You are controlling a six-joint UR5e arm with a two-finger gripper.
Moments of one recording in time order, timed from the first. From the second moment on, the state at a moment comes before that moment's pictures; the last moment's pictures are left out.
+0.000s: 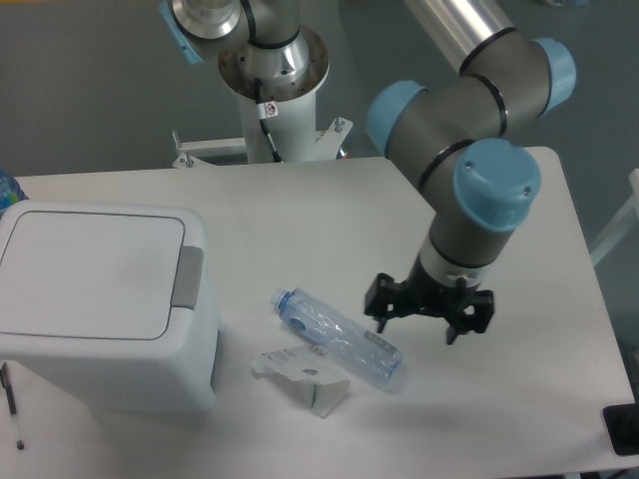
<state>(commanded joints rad) 2.47 -2.07 -1.16 -1.47 1.33 0.57</state>
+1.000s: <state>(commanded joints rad) 2.41 -1.97 -1.13 -1.60 1.12 0.54</state>
